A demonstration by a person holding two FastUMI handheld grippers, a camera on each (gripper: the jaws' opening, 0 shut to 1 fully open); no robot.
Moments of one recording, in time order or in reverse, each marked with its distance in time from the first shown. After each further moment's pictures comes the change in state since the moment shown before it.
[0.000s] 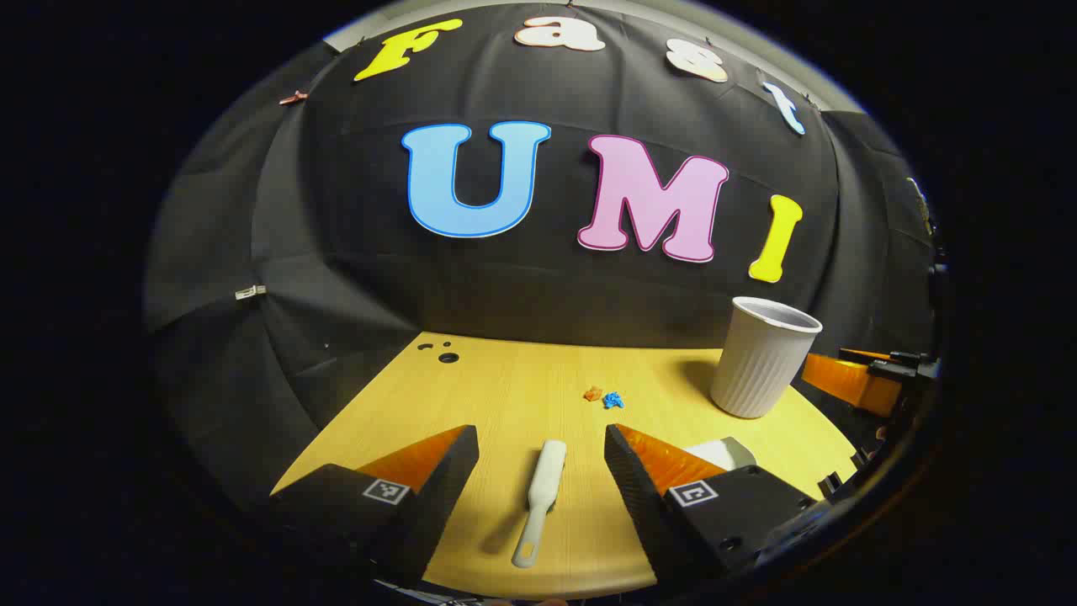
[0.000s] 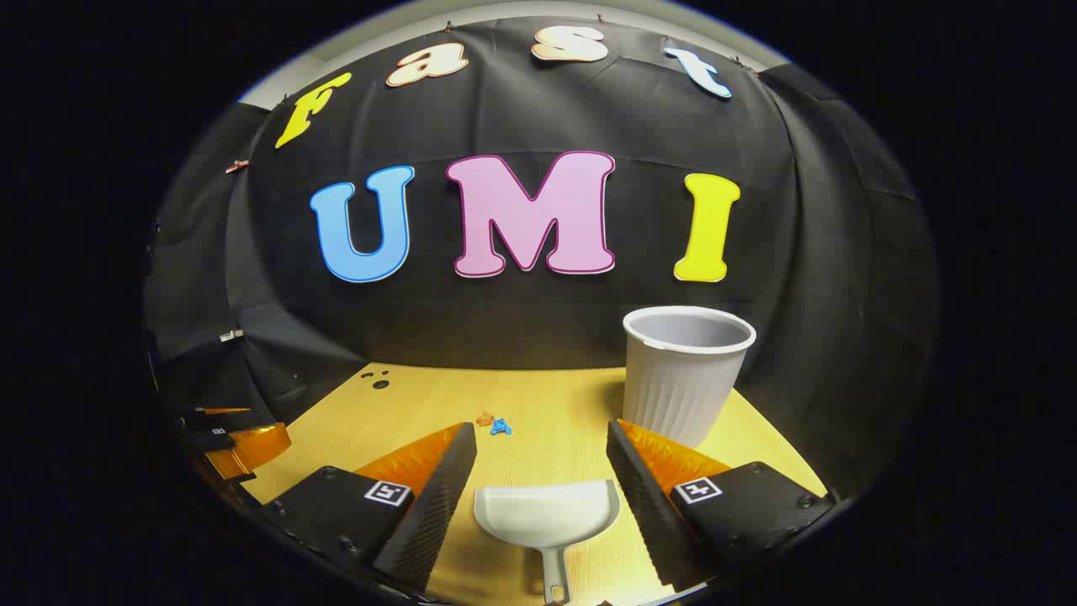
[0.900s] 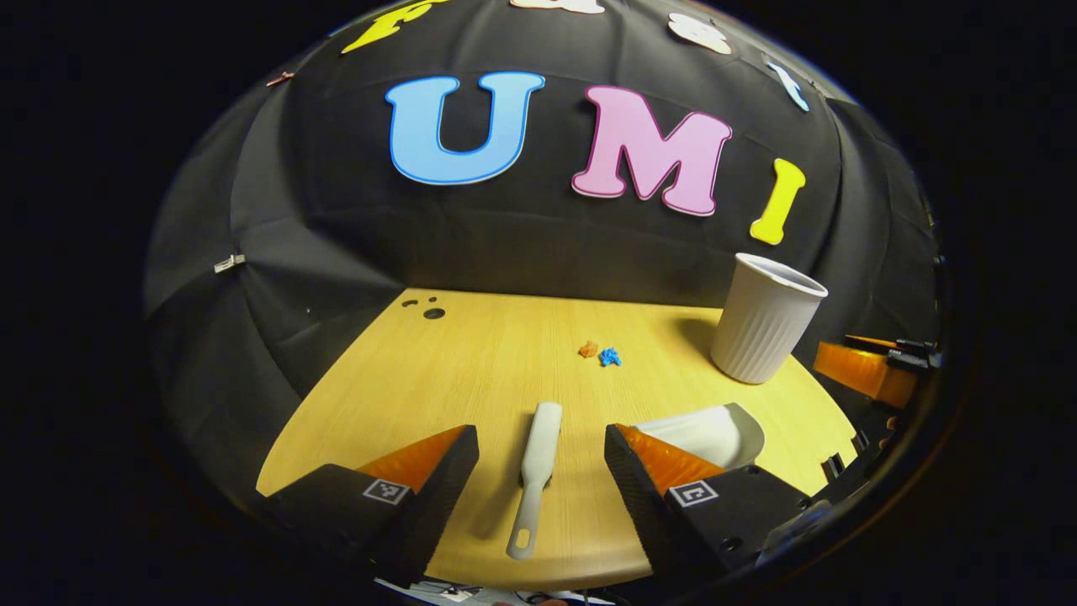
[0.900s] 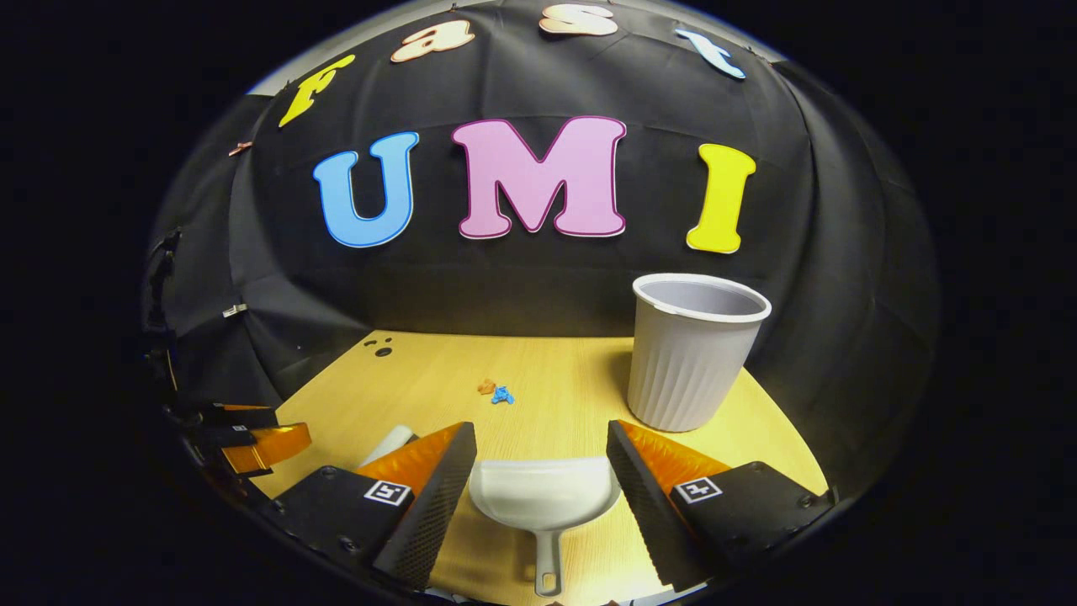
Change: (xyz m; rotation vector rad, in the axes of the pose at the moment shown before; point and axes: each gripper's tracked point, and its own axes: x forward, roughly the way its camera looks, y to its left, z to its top) left arm 0.037 0.000 -0.057 0.011 0.197 -0.031; right arm 0.014 -0.002 -0.035 -0.018 0.112 0.034
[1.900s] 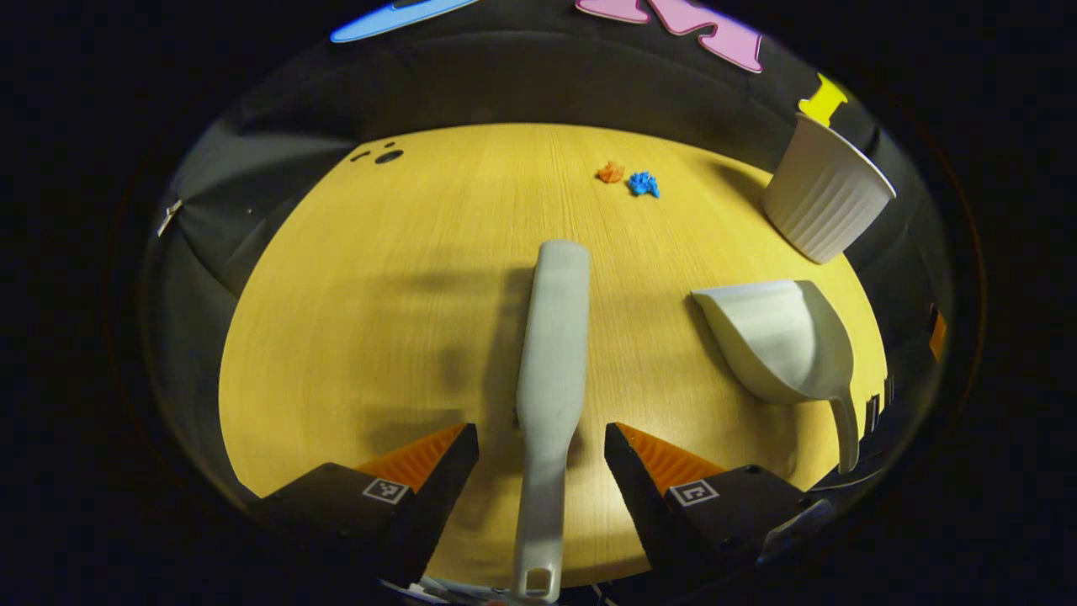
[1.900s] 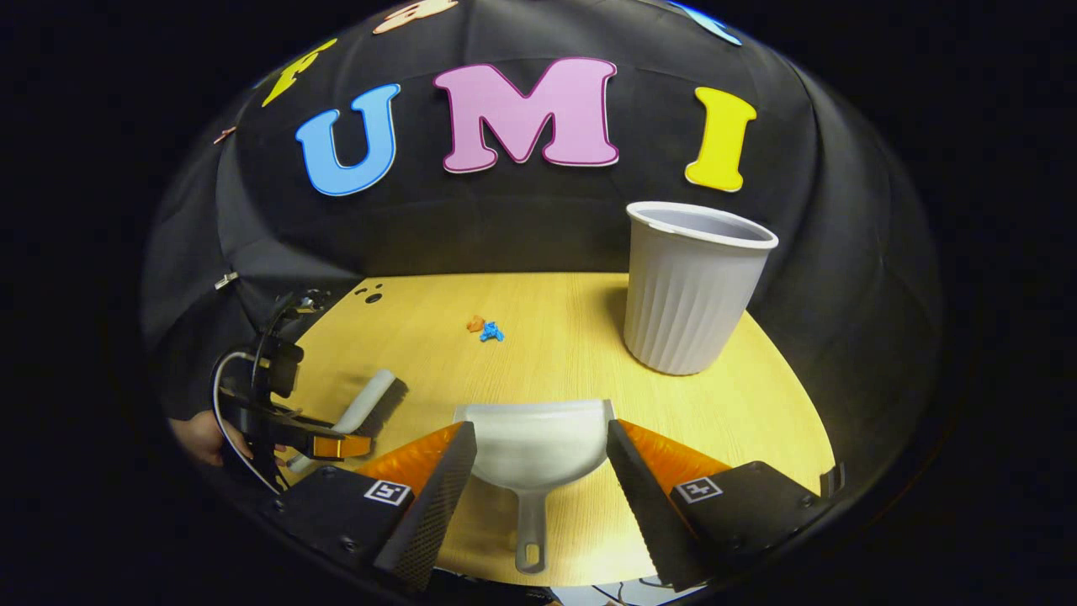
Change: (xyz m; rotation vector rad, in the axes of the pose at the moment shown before) left arm 0.118 0.004 -0.130 0.048 0.583 -0.015; right arm 0.010 -0.020 -0.072 0.033 0.221 -0.014
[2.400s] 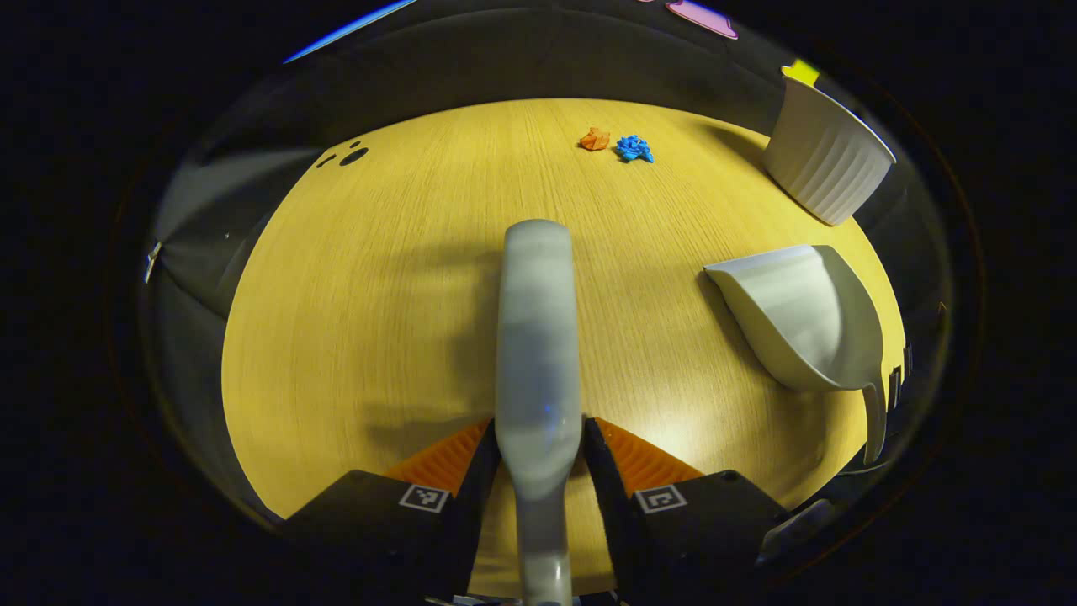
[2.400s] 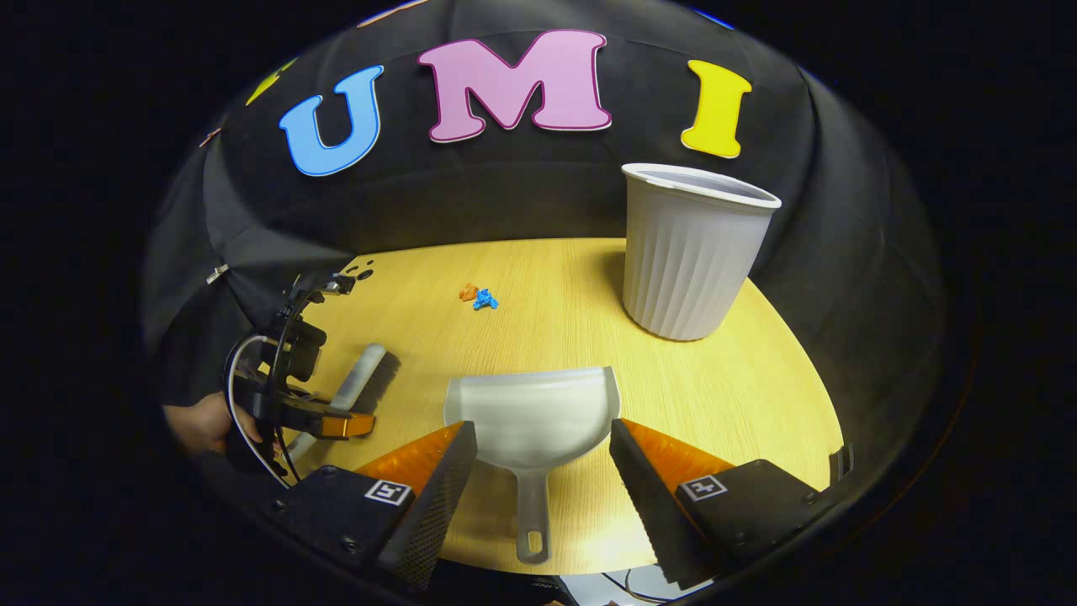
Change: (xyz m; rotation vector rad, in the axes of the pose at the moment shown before) left arm 0.026 -0.005 0.008 0.101 0.057 0.022; right arm 0.004 -0.004 -0.031 0.011 0.112 -0.001
